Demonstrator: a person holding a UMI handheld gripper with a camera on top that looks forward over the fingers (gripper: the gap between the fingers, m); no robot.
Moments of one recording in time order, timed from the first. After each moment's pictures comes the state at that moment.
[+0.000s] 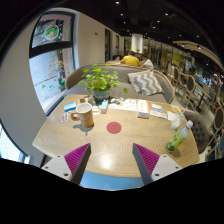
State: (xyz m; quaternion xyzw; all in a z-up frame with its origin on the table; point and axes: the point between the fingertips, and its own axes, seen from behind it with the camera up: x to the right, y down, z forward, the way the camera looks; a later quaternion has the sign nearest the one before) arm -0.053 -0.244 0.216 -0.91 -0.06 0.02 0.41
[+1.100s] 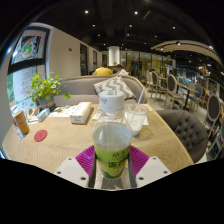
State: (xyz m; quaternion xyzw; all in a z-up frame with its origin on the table) arm 0.301 -0.096 0.062 -0.86 0.02 -0.01 0.51
